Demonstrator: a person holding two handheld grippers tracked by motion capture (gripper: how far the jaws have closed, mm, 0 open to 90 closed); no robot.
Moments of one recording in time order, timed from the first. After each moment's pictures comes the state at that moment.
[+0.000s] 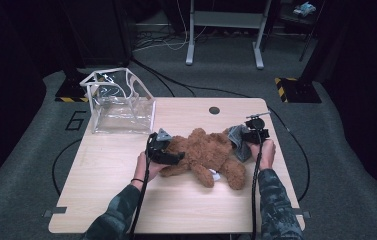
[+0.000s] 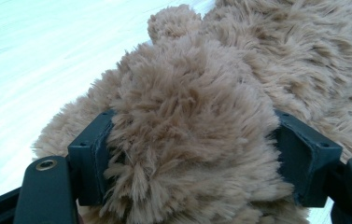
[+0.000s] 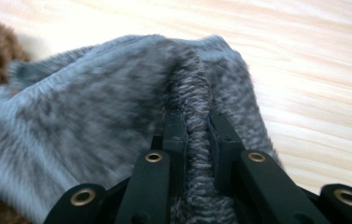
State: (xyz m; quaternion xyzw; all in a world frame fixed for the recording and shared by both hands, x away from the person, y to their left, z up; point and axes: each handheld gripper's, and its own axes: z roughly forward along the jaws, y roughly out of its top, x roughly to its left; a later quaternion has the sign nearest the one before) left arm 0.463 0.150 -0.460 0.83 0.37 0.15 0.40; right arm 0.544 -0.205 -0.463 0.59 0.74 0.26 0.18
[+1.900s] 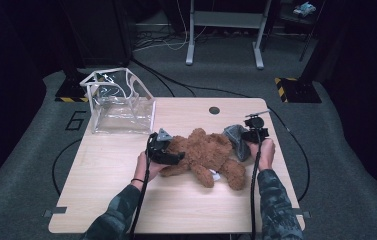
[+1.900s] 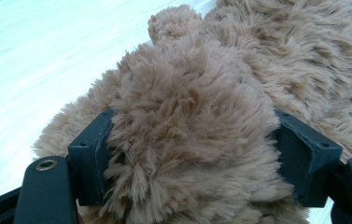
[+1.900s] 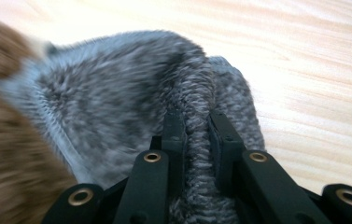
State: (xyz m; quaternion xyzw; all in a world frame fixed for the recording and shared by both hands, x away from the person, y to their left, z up) left arm 0.463 0.150 -0.460 0.83 0.37 0.15 0.40; right arm 0.540 -0.202 -0.452 0.59 0.74 0.26 0.18
